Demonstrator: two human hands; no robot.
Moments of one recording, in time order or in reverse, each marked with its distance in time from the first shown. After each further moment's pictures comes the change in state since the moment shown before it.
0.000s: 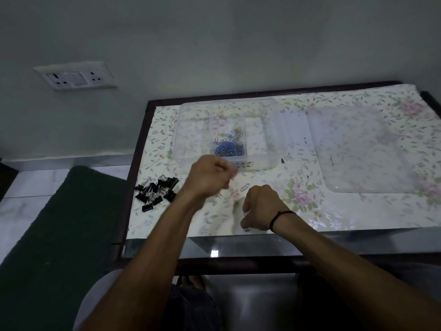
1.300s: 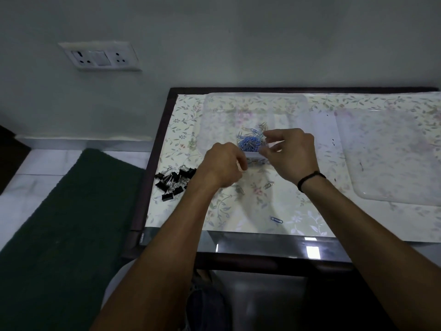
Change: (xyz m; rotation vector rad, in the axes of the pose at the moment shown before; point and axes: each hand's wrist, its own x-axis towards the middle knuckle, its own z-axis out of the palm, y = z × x) left_hand 0.029 -0.015 -0.033 0.693 -0.027 0.237; right_hand 0.039 -0.035 -0.055 0.325 0.576 -0.160
